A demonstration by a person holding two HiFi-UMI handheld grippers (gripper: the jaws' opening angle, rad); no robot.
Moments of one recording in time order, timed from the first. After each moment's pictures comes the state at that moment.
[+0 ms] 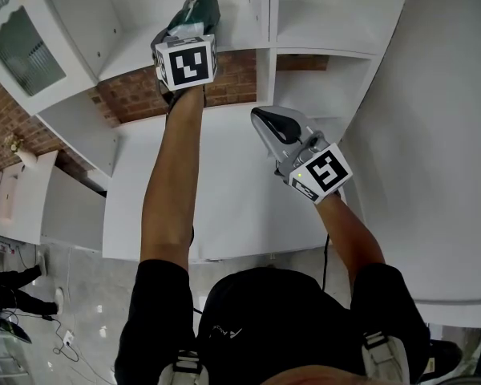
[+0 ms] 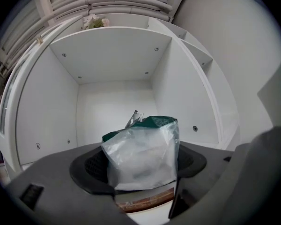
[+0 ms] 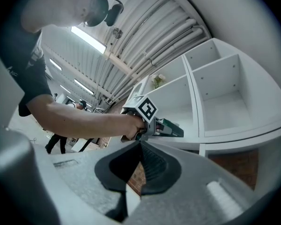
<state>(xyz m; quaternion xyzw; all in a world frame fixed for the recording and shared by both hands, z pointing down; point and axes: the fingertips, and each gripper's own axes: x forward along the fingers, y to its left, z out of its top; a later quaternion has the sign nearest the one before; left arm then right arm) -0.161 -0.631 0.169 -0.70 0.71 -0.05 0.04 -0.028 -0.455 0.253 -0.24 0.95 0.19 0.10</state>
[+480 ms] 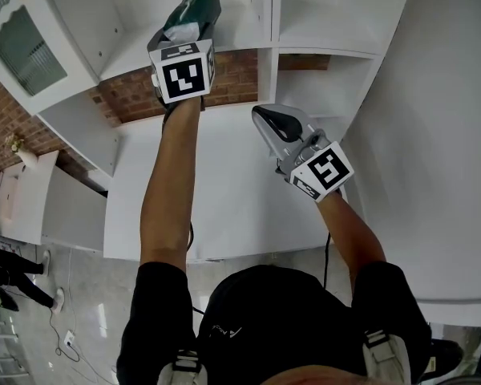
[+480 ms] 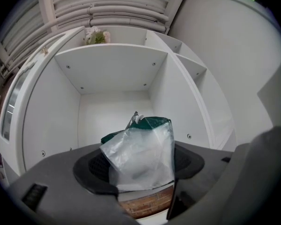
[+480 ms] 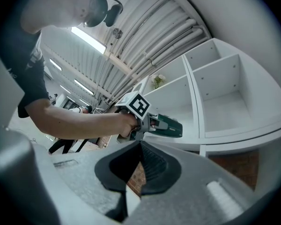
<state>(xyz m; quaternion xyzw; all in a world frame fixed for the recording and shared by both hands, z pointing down) -0.161 -0.608 0.152 -0.71 0.70 -0.02 0.08 -0.032 -0.457 0.250 -0.24 0.95 0.19 0.10</state>
